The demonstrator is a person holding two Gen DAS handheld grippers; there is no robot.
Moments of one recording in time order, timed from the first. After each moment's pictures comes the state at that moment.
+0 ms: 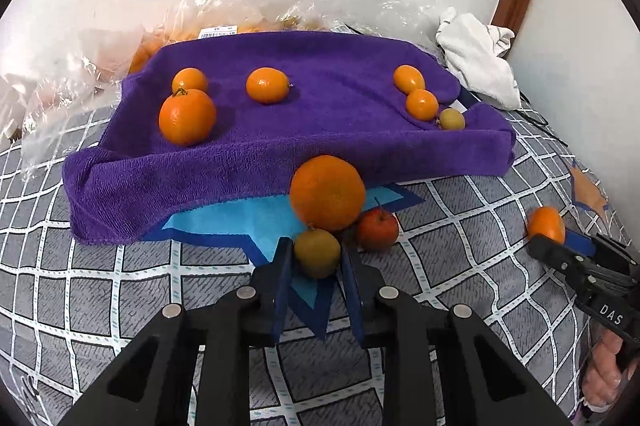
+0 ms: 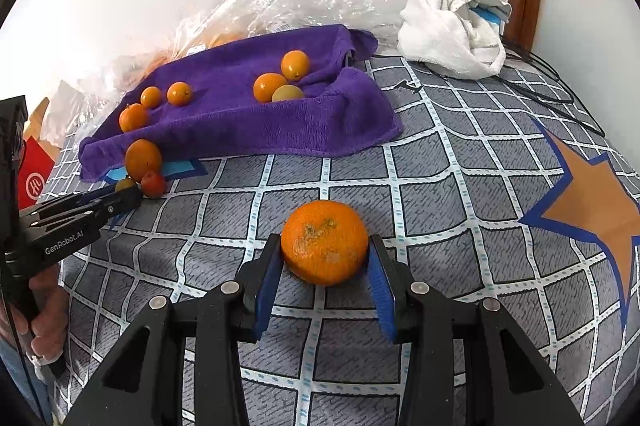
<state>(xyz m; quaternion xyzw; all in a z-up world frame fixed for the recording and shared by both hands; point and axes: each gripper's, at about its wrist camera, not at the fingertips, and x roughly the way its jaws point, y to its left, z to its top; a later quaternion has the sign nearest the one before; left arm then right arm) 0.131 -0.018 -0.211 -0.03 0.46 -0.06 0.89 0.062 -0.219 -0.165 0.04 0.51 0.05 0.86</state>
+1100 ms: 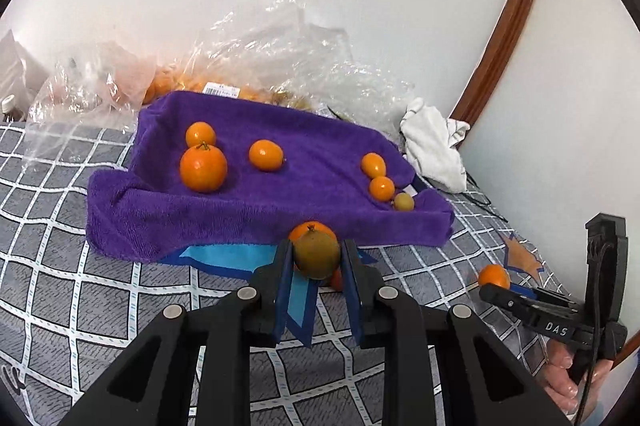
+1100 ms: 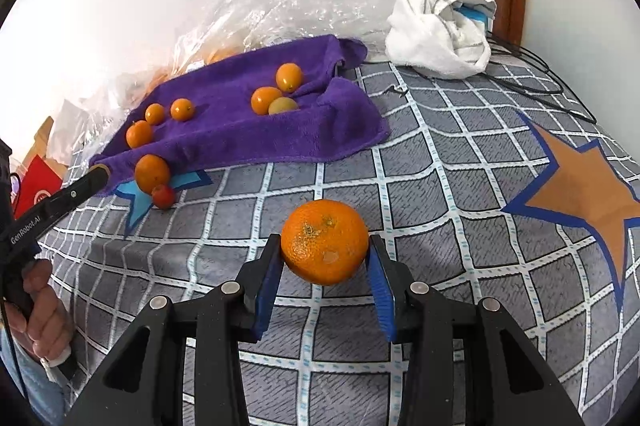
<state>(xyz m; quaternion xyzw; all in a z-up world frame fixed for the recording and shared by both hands) 0.097 0.026 -0.179 -0.15 0.33 -0.11 0.92 0.048 -0.225 -0.145 0.08 0.49 0.04 0.87</state>
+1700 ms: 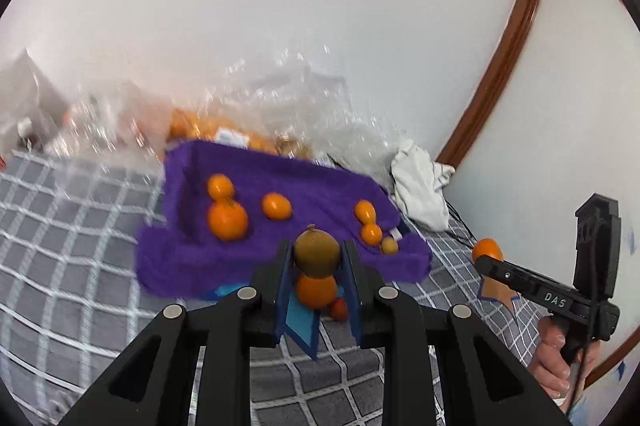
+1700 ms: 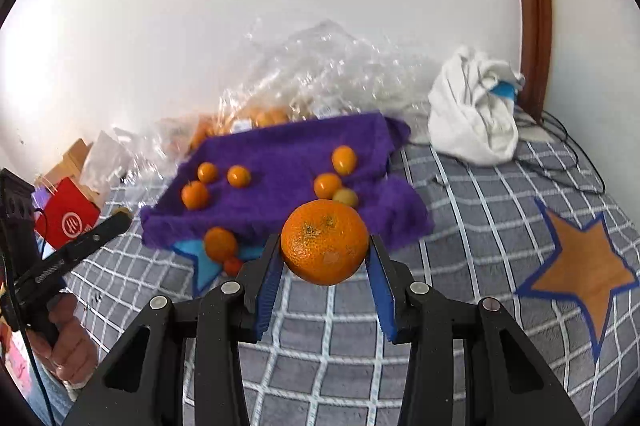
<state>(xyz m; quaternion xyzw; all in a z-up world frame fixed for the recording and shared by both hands) 0.082 0.066 -0.118 -0.17 0.30 -0.11 0.93 0.075 -0.198 -0.078 0.08 0.42 0.09 0.90</state>
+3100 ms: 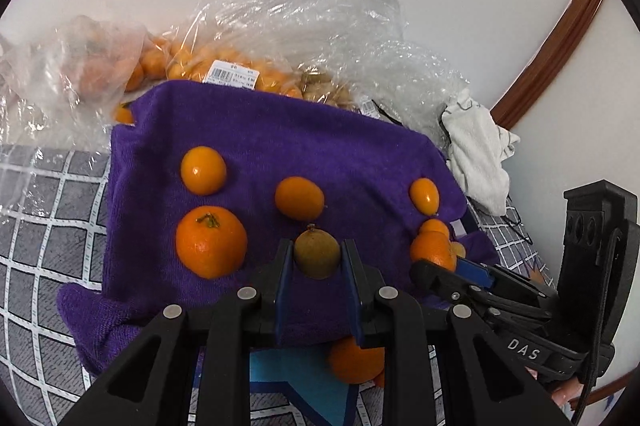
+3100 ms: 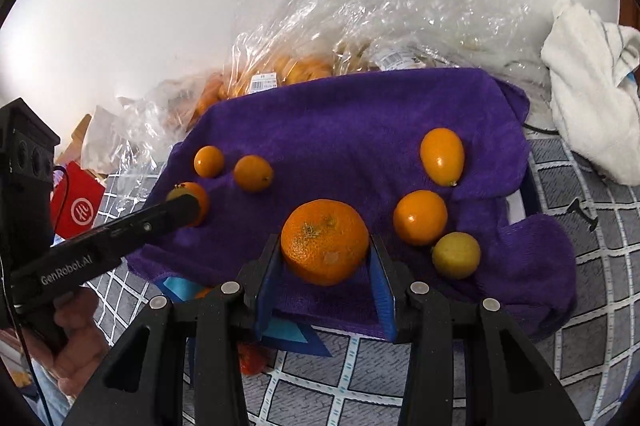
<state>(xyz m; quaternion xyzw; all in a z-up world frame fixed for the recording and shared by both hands) 0.210 0.044 -0.181 -0.17 0.44 -0.10 0.88 0.191 -0.136 -0.172 0.09 0.51 0.16 0.84</state>
